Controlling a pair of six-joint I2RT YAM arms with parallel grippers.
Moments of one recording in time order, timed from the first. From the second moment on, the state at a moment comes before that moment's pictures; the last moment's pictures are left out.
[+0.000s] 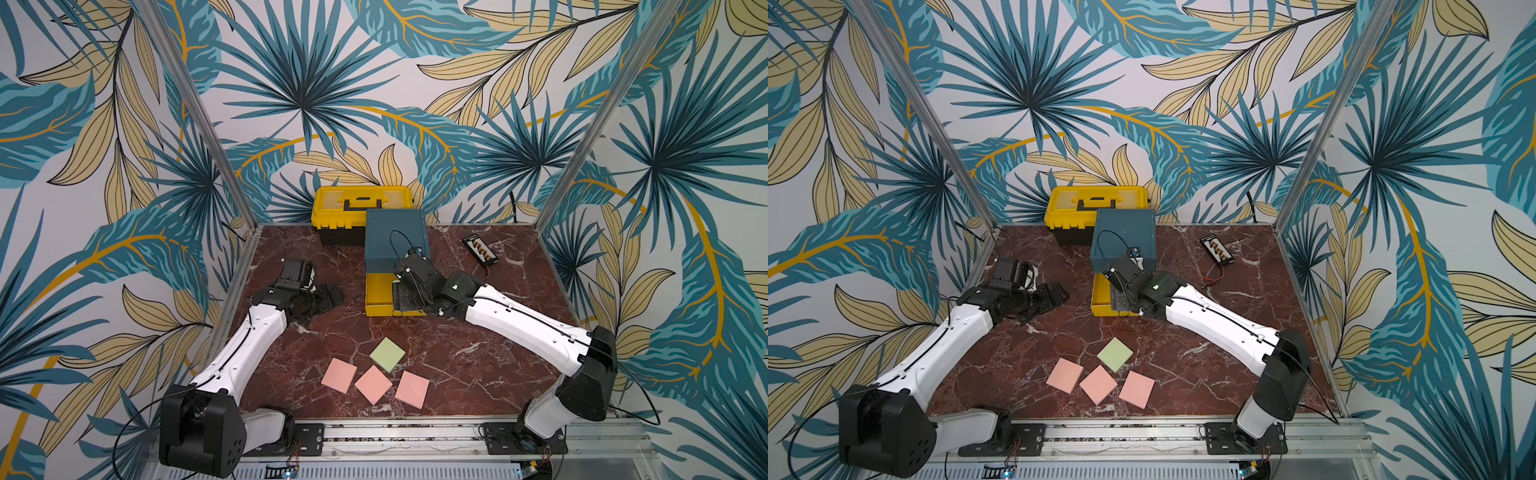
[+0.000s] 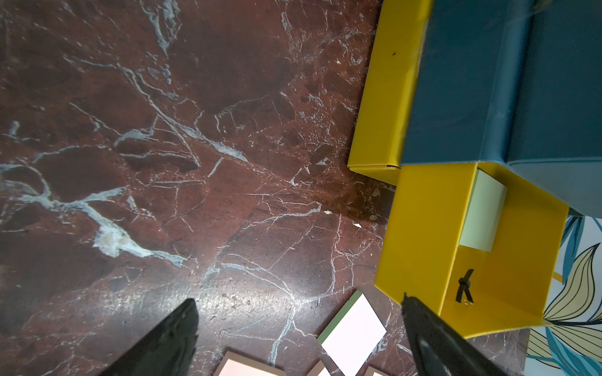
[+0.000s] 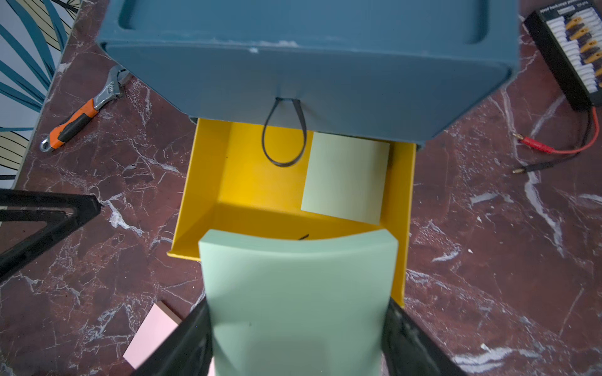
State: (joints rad) left arm -0.16 1.26 0.97 -0.69 0.22 -0.62; right arm 0.88 1.64 1.52 -0.83 0.36 0.65
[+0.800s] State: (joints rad) left arm -0.16 1.26 0.97 -0.69 0.22 -0.62; right arm 0.88 1.80 1.55 -0.64 0.36 0.63
